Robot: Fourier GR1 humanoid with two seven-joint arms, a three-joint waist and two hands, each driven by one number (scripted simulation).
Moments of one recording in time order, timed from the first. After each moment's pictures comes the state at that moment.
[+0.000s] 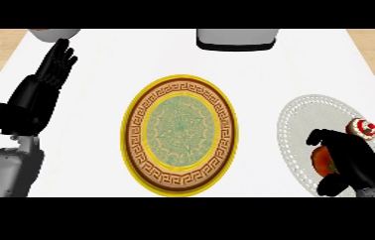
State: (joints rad) left arm -0.26 0.40 0.00 -1.60 0.16 0.02 0.09; right arm 0.07 -0.55 0.20 -1.63 0.89 0.05 0.27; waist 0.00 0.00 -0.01
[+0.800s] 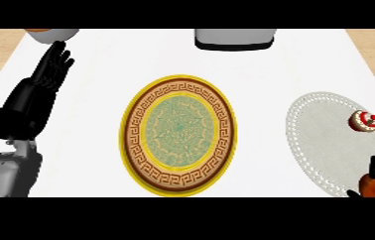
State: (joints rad) left arm -0.24 0.37 0.03 -1.64 0.13 0.00 0.12; right arm 0.34 -0.61 -0.07 -1.87 0.80 0.03 0.18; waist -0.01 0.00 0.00
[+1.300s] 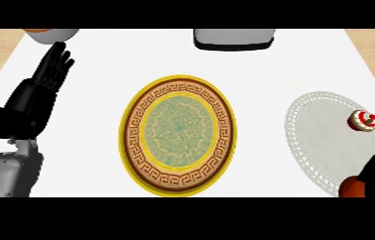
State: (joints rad) left arm -0.24 0.36 0.04 -1.61 0.12 -0.01 0.10; right arm 0.36 -0.53 -0.06 -2.29 0.56 0.11 0.17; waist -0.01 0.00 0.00
